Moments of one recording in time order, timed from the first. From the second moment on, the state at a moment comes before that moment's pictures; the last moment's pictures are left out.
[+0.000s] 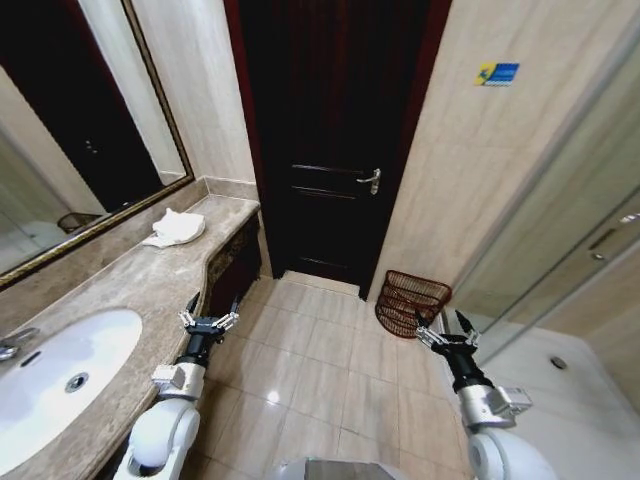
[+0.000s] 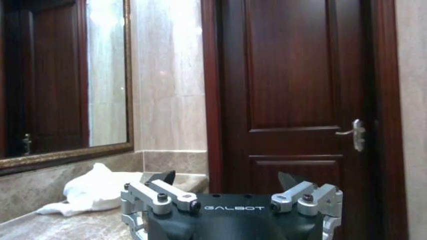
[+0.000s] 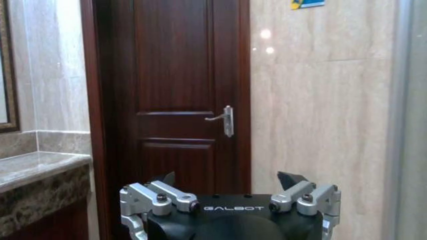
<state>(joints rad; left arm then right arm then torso) 1.66 -1.33 -0.71 -2.16 -0.24 -0.11 0.01 -1.71 1.58 0.79 2.29 0.17 -0.07 -0.20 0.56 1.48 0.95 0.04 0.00</state>
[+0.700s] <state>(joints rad) 1.66 -1.33 -0.71 -2.15 -0.24 -0.11 0.02 -1.71 1.58 0.78 2.28 0.17 -0.07 -0.21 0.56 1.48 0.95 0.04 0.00</state>
